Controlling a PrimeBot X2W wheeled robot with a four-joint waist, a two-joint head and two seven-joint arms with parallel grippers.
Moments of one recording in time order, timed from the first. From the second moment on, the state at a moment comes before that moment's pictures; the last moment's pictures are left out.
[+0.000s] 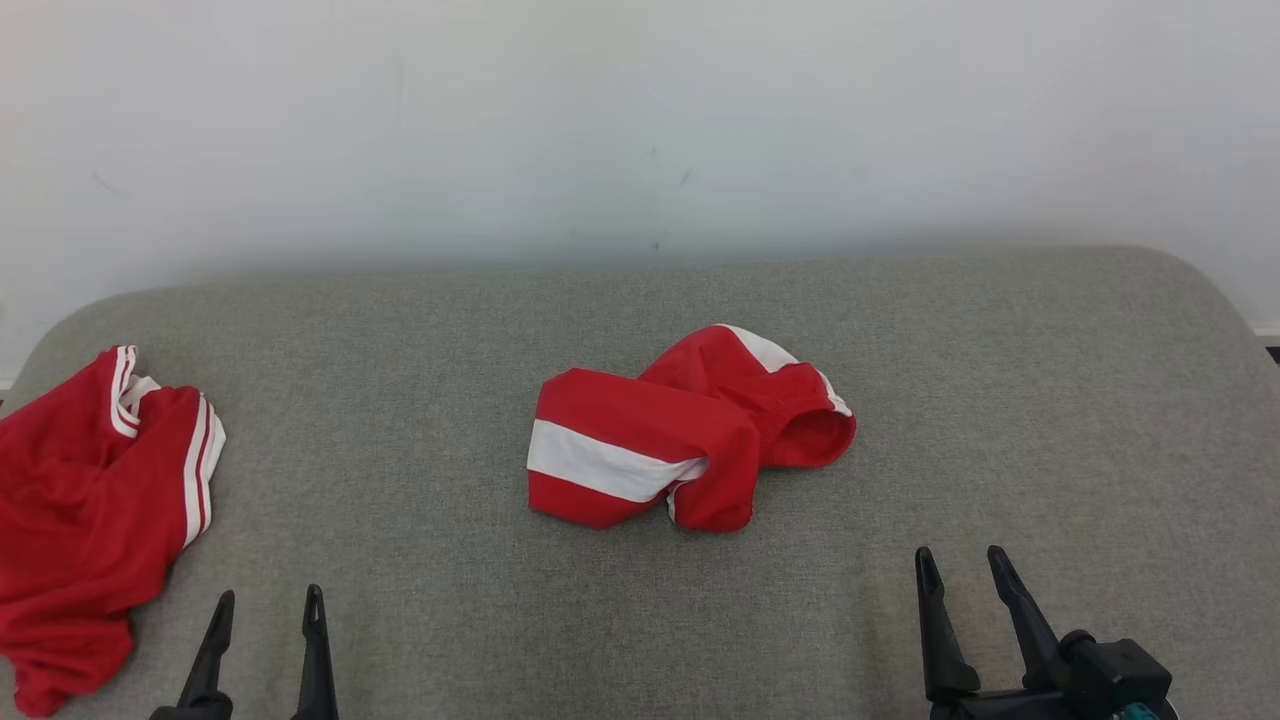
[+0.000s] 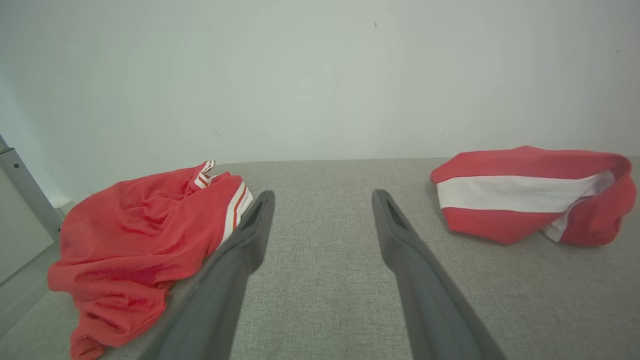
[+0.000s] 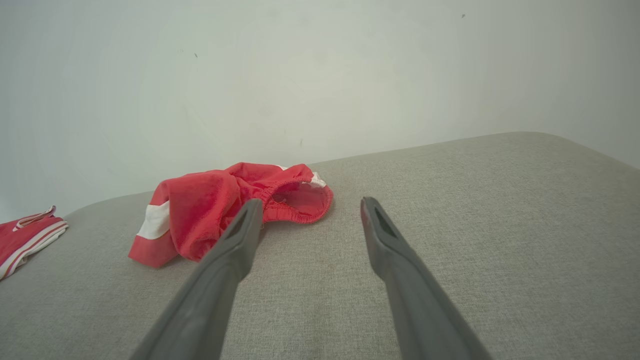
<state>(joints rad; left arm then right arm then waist) 0.03 0.08 0.09 0.17 -0.07 -0.10 -0.26 0.02 -0.05 -0.01 0.21 0.19 0.13 -0.26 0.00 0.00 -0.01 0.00</state>
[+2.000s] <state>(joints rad) -0.06 0.05 0.01 0.22 -0.07 -0.11 -0.26 -0.52 -0.14 0.00 0.77 0.18 0.13 -0.26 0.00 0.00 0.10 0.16</state>
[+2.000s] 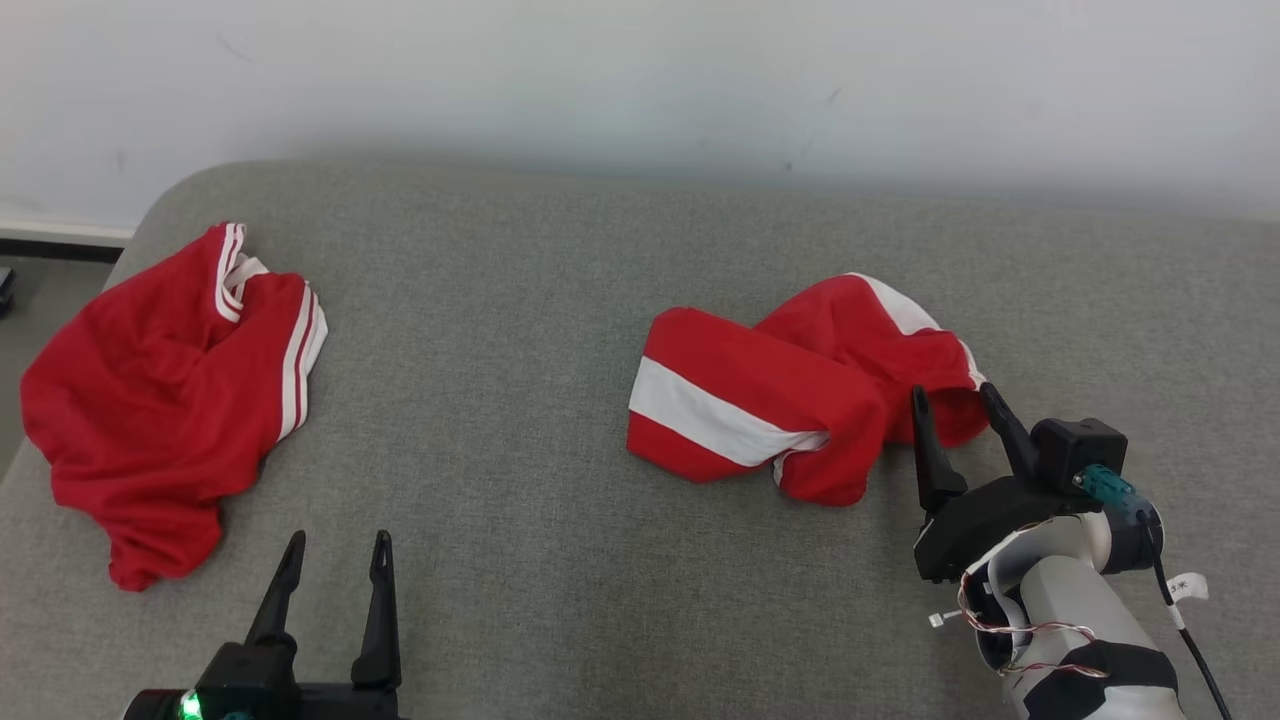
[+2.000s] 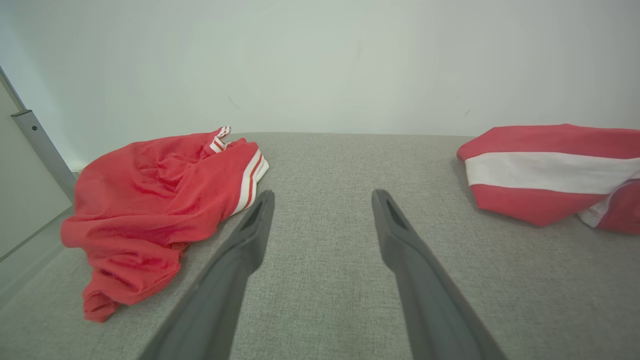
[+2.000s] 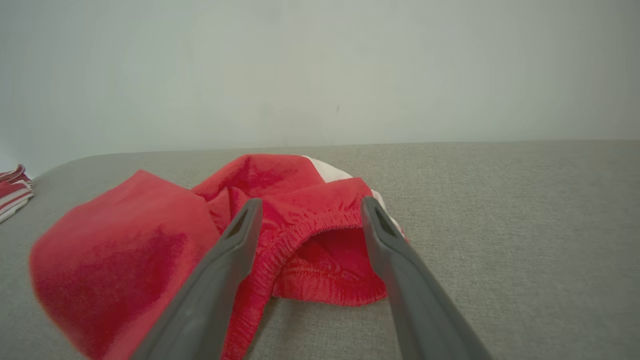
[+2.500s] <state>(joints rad) -0.13 0.05 -0.05 0.22 -0.12 -0.09 -0.26 -0.63 -0.15 -0.02 0.95 0.23 0.13 -0.26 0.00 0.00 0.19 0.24</state>
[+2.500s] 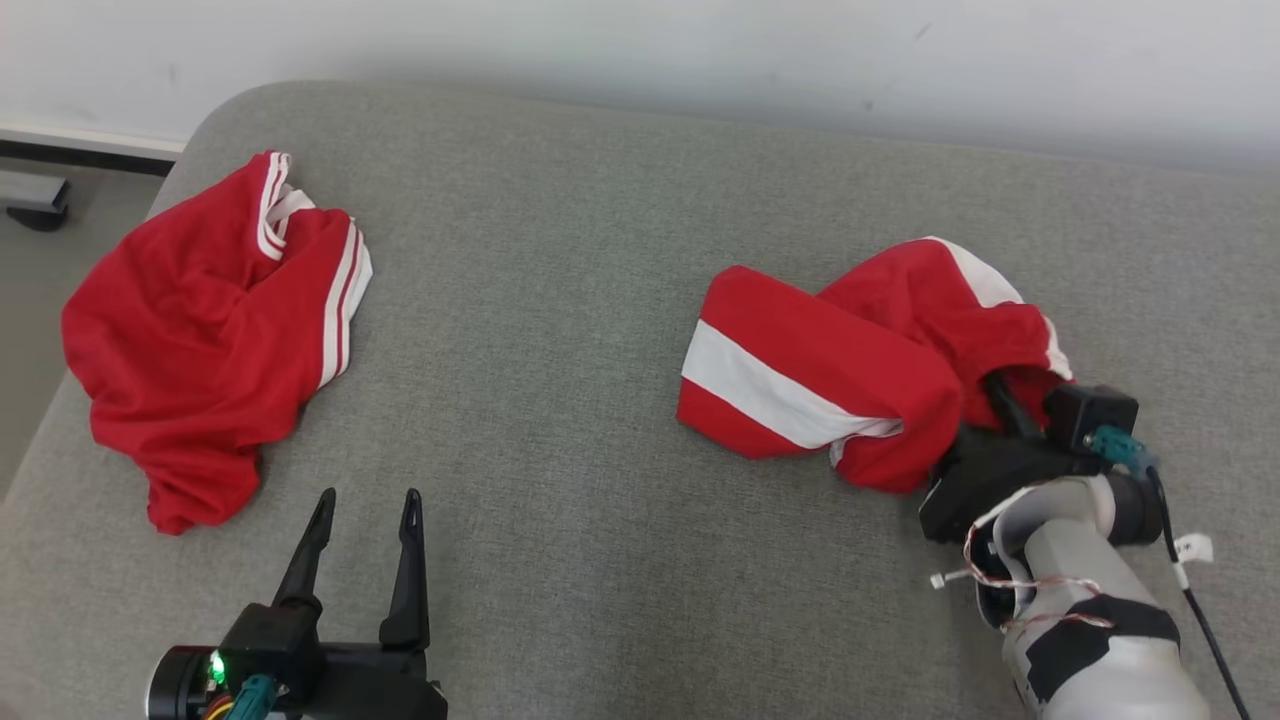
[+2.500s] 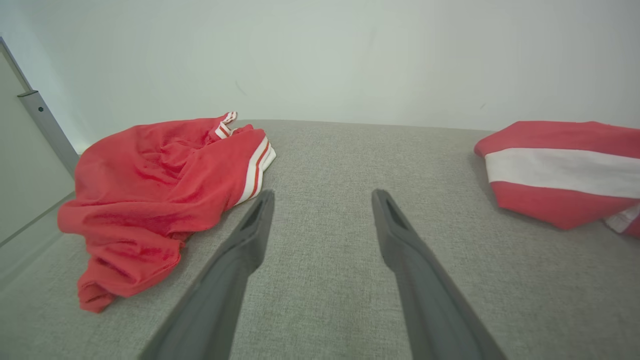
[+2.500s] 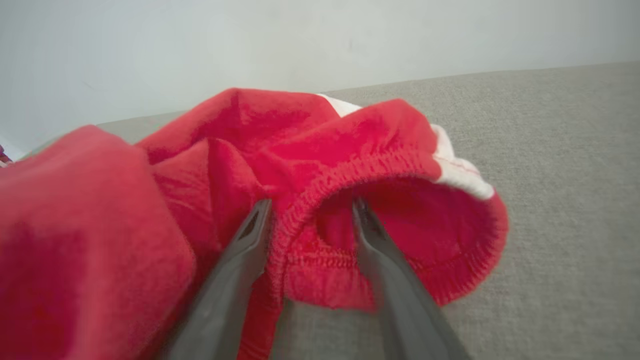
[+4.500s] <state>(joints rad) -0.02 0.05 -0.11 0.24 -0.15 -0.09 -0.26 -0.28 -0.34 0.00 0.61 0.31 0.13 -0.26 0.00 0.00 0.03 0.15</state>
